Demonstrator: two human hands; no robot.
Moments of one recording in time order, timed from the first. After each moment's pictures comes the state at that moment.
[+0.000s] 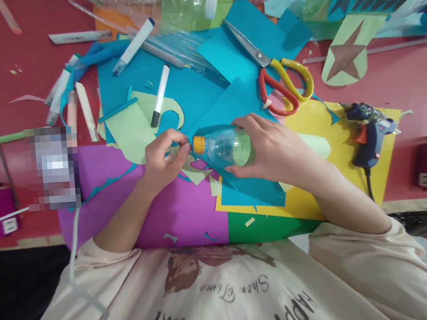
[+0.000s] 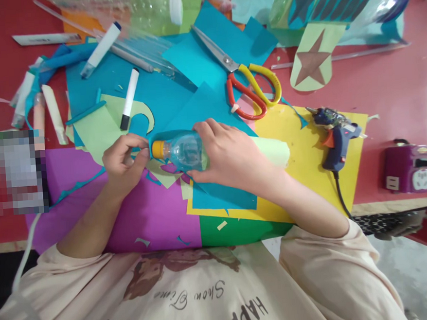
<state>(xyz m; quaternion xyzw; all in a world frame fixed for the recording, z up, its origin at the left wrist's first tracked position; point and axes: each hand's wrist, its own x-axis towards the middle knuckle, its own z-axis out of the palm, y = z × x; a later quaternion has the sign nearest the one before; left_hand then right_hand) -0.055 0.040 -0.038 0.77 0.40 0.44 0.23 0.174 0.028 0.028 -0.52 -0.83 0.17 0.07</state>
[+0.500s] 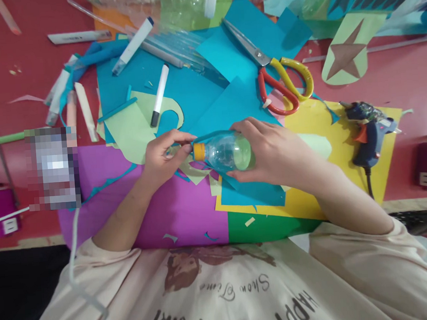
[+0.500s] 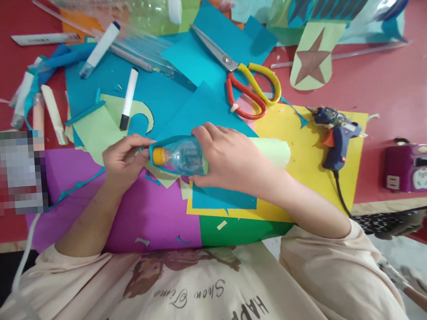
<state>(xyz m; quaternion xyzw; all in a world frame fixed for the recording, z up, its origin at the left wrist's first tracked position) -0.060 0.043 -0.041 0.74 0.41 0.41 0.35 0.177 0.027 0.030 -0.48 -0.85 0.18 0.05</state>
